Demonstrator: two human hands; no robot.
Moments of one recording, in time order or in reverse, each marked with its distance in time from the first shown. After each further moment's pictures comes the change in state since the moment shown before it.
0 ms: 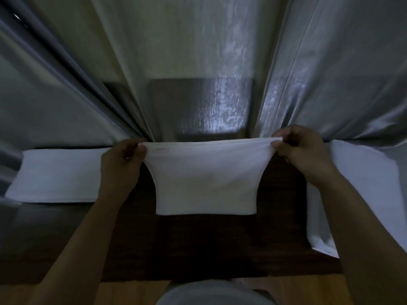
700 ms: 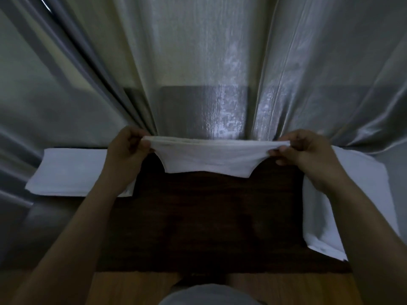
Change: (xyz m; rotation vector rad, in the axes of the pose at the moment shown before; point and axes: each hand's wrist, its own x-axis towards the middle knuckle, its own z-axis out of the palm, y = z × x) left_hand -0.026 0.029 -0.037 -0.250 -0.147 0.133; right_hand -0.053 -0.016 -0.026 0.223 -0.066 -0.015
